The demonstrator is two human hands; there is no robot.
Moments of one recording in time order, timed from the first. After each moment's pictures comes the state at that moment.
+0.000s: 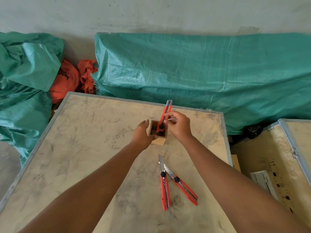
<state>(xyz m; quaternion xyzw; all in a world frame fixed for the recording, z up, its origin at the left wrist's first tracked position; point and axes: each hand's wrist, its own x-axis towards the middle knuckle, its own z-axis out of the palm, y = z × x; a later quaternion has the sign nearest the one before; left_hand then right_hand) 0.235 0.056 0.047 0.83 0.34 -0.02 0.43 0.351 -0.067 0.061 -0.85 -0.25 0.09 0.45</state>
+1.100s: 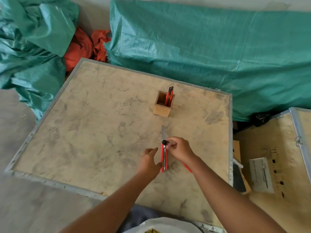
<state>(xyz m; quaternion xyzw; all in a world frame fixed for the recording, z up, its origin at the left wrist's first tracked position) 0.078 -0.103 -0.033 0.79 0.39 -0.09 0.47 0.227 -0.187 -0.011 -0.85 -0.23 0.35 0.31</state>
